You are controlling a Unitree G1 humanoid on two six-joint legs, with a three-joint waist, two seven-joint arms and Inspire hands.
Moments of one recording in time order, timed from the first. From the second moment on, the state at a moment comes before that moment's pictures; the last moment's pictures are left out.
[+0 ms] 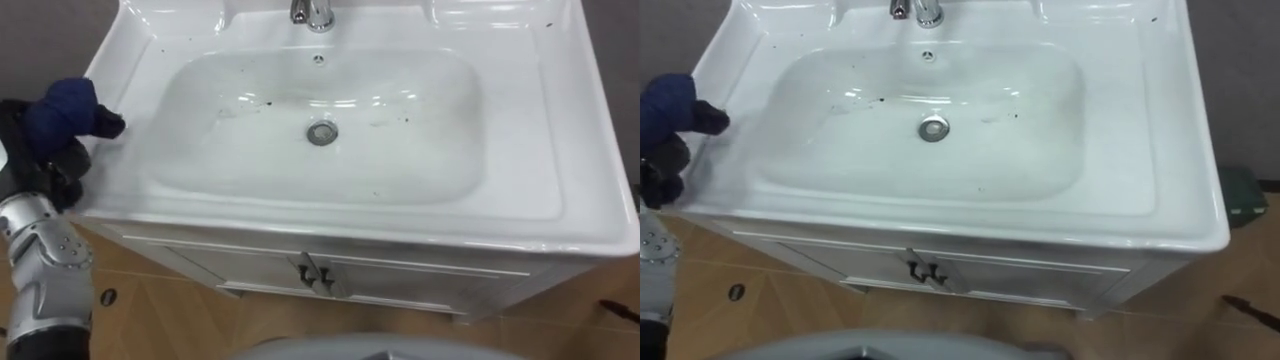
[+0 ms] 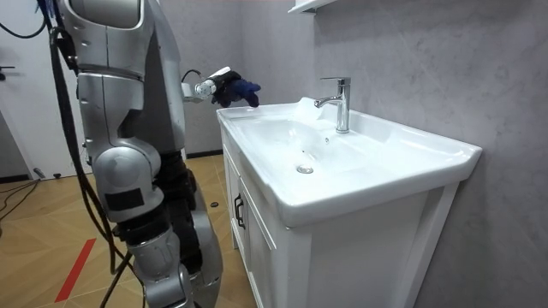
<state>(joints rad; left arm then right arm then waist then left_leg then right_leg) 0.10 0.39 0.32 0.26 0.67 0.05 0.49 0.22 -0.32 -0.18 1.24 -0.11 0.07 -0.03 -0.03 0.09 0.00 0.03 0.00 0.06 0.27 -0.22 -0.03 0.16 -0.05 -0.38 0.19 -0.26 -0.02</state>
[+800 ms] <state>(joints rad) 0.08 0.40 0.34 0.41 0.67 0.08 0.47 0.22 -0.32 -0.18 1.24 -0.13 0.09 -0.02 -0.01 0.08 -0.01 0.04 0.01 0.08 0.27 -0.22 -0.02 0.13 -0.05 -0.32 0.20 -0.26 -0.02</state>
